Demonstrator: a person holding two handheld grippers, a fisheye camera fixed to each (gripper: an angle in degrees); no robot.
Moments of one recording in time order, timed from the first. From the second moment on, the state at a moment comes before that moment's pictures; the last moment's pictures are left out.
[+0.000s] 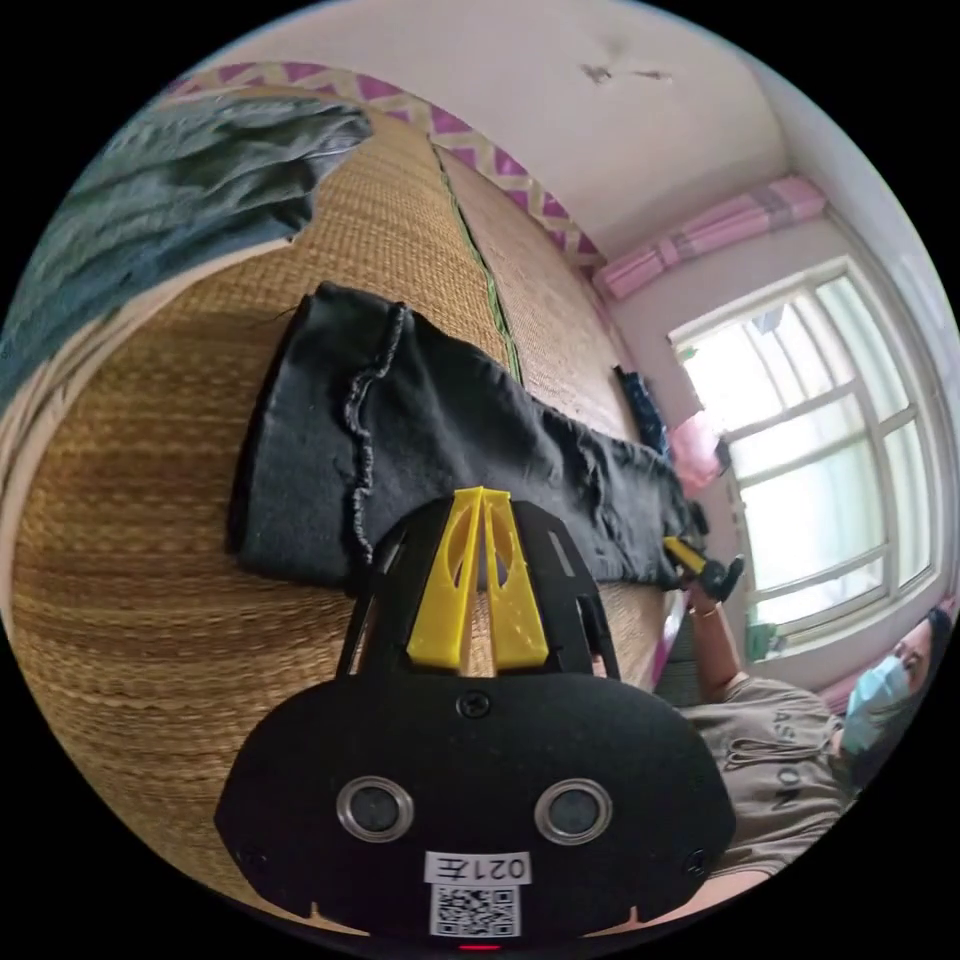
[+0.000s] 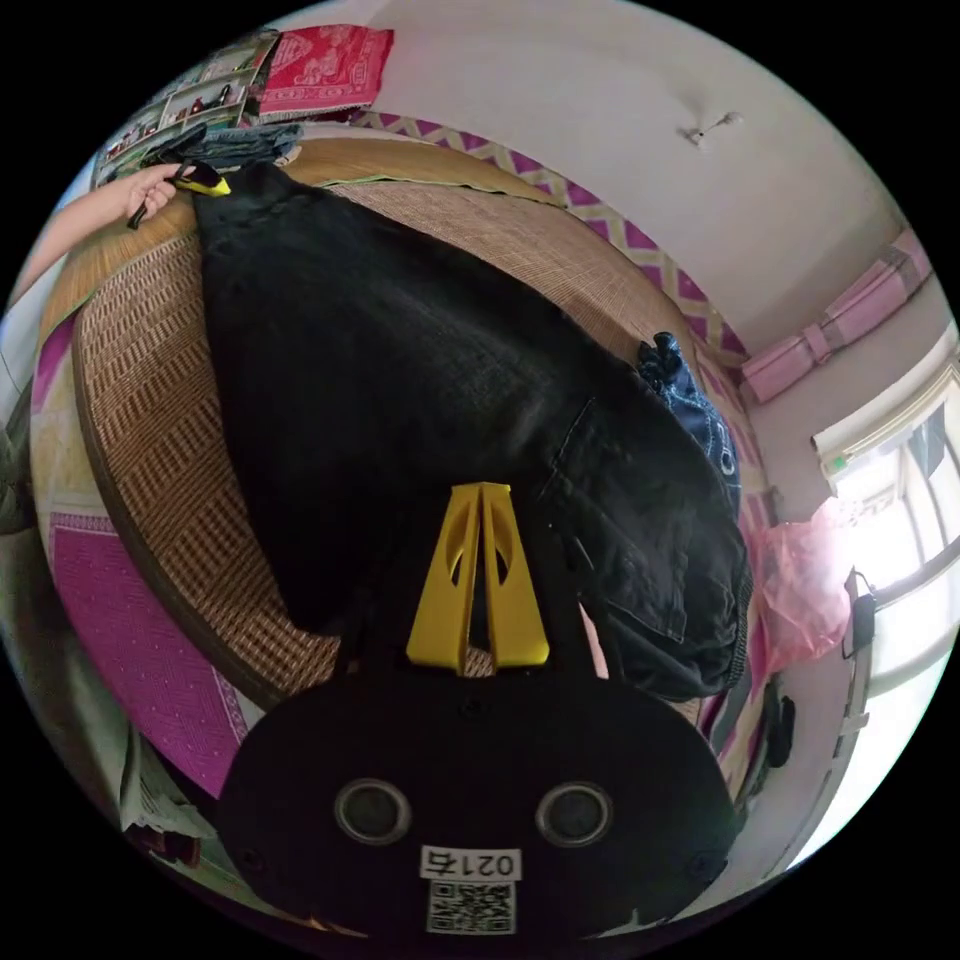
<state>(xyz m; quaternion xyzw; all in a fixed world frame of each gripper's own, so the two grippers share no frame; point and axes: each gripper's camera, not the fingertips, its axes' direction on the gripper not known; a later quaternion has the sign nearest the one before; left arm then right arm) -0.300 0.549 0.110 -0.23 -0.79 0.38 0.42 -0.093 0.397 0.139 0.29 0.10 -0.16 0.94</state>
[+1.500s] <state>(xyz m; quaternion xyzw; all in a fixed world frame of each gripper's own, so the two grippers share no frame) -0.090 0.800 0.274 -0.02 -0.68 0.60 0.43 0.273 0.793 0.233 0.50 -0.50 0.07 0.70</state>
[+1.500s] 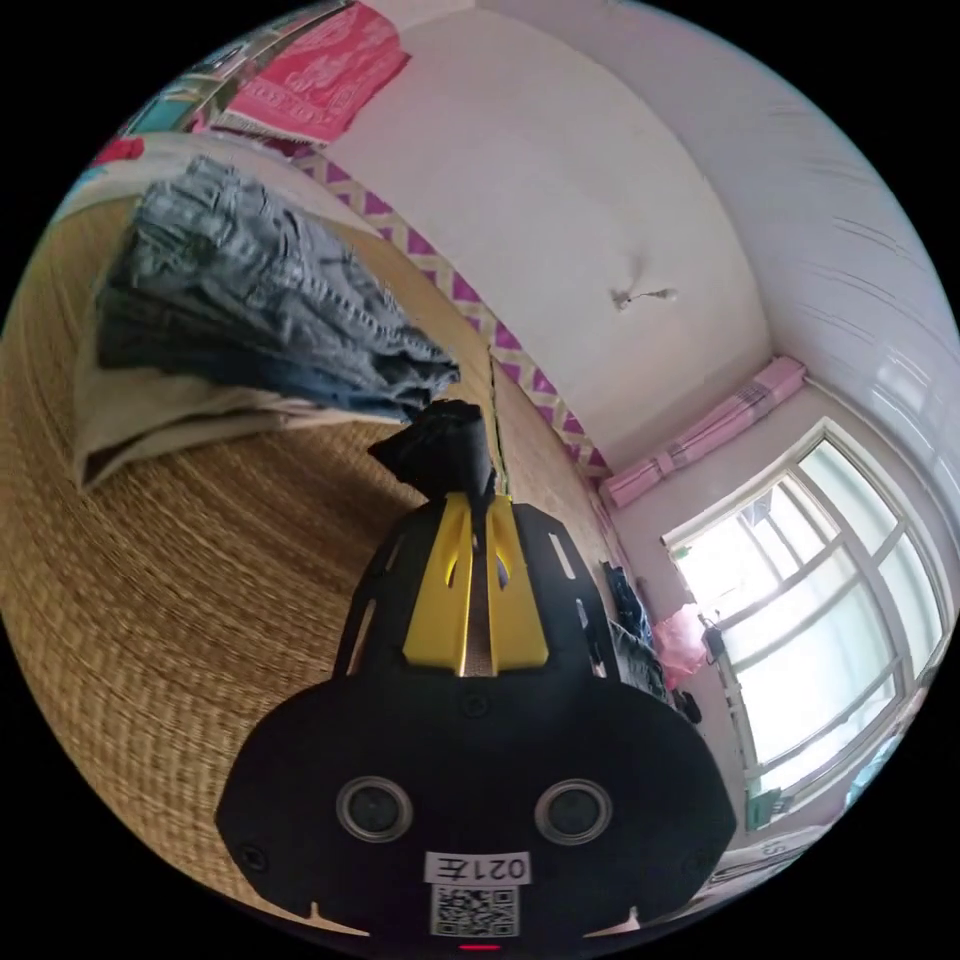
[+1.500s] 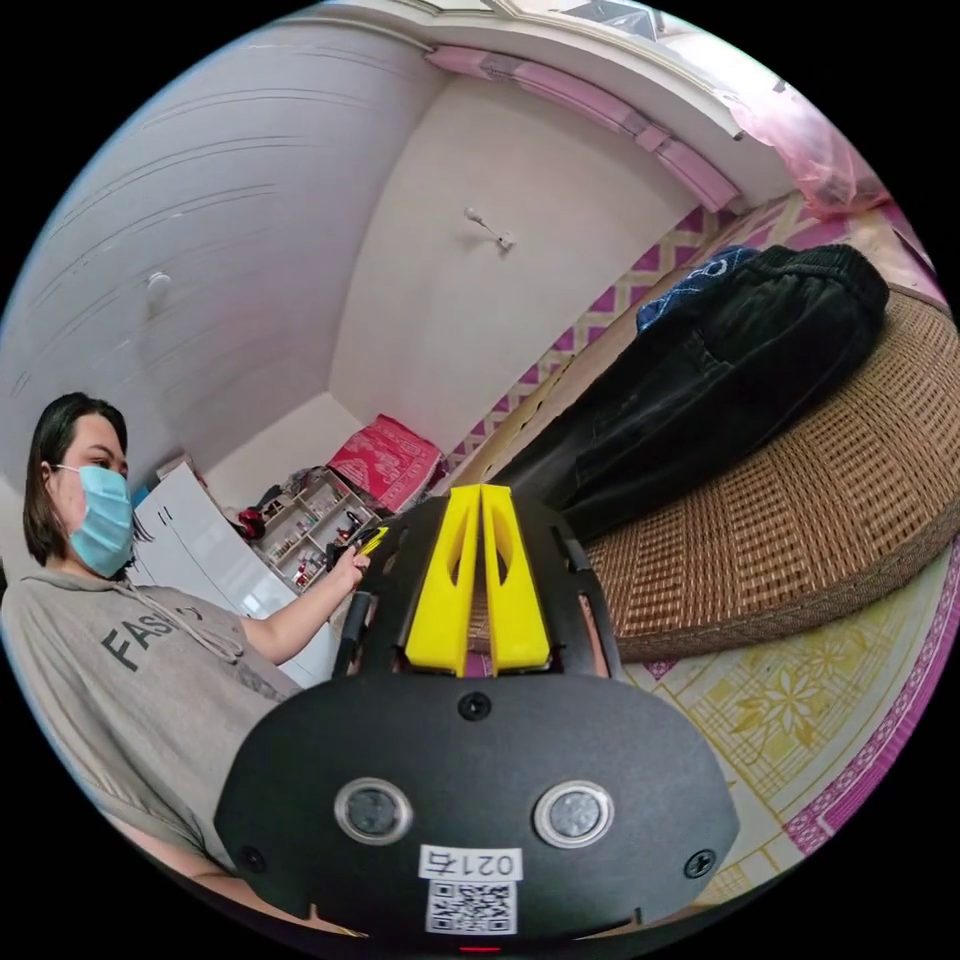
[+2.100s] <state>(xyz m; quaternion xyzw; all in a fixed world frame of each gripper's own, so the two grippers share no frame) -0.522 1.103 0.566 -0.20 -0.67 0.70 0.12 0.332 0.844 0.276 0.52 -0.52 0.04 0.67</state>
